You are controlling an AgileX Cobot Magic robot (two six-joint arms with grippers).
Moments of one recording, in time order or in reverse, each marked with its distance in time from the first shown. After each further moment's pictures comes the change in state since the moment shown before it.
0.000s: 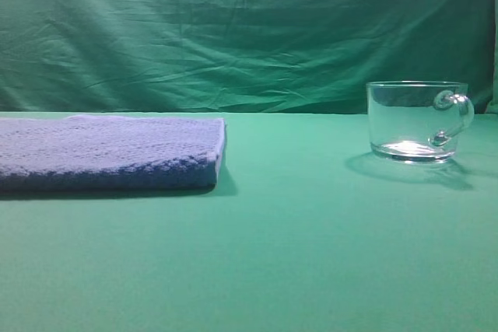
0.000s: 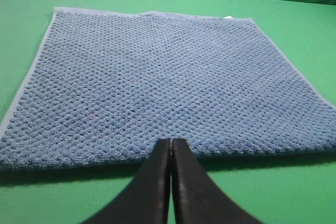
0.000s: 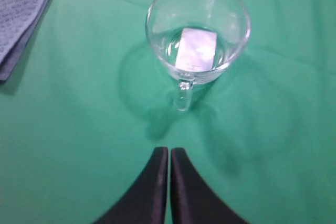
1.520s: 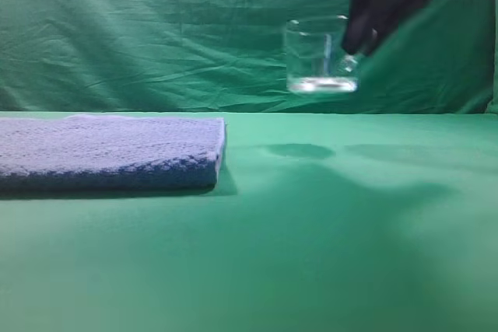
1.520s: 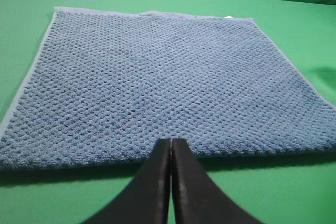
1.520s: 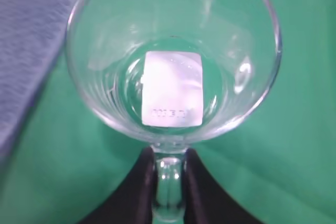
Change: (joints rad) left arm 0.000 0.000 0.000 0.000 0.000 0.000; right arm 0.291 0.515 -0.642 0.028 -0.146 -0.109
